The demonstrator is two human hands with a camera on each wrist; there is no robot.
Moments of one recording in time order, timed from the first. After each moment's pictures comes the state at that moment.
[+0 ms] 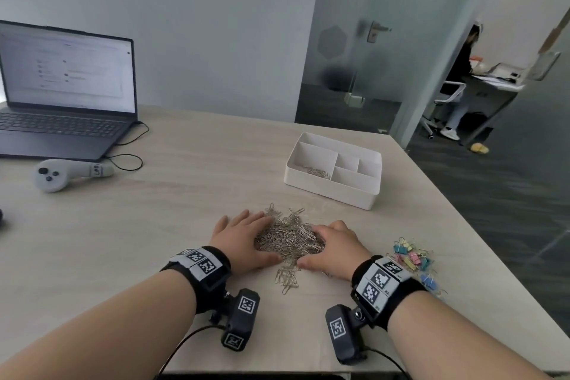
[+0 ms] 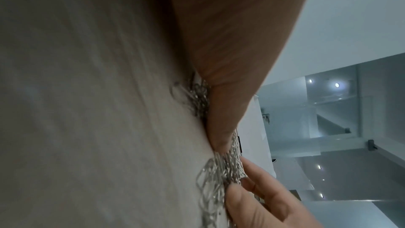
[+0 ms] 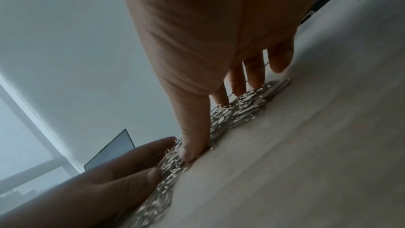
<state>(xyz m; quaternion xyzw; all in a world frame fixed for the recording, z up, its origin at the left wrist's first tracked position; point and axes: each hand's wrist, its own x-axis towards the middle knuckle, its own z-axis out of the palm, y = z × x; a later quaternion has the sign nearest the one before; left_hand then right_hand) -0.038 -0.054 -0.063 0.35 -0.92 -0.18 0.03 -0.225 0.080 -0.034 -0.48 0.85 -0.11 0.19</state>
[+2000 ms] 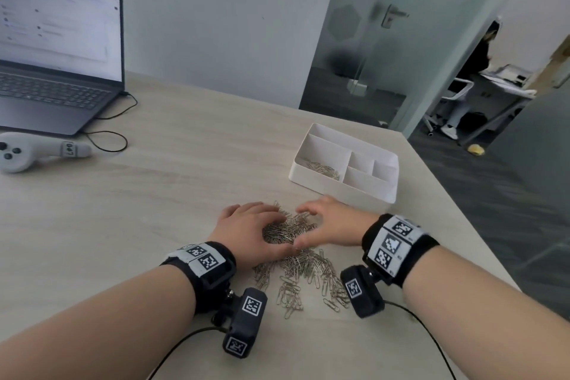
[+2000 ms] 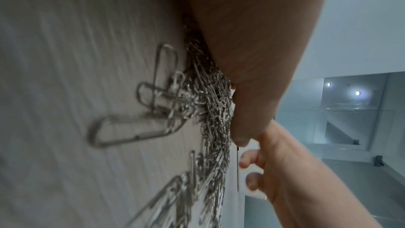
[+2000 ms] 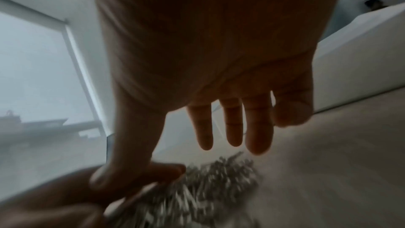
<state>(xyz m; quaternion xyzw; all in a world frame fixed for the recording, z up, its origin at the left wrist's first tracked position) -0.062 -0.078 -0.065 0.33 -0.91 -0.20 0.11 -0.253 0.005 0.008 -0.58 0.77 0.02 0.25</state>
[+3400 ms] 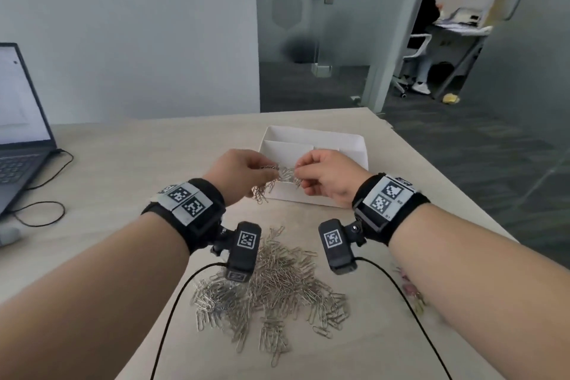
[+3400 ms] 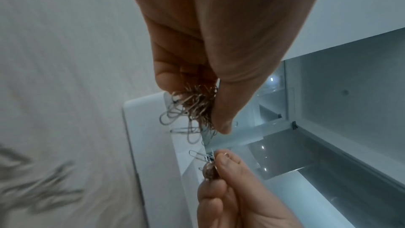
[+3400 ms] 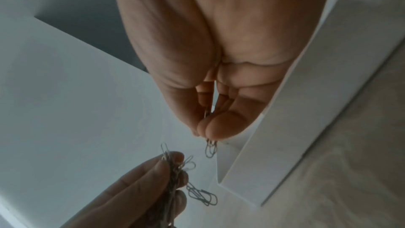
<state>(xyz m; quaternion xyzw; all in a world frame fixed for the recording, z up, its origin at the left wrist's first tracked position) -0.165 -0.152 0.028 0.29 -0.83 -0.43 0.20 -0.324 -0.023 0.027 -0.32 0.67 -0.55 0.39</state>
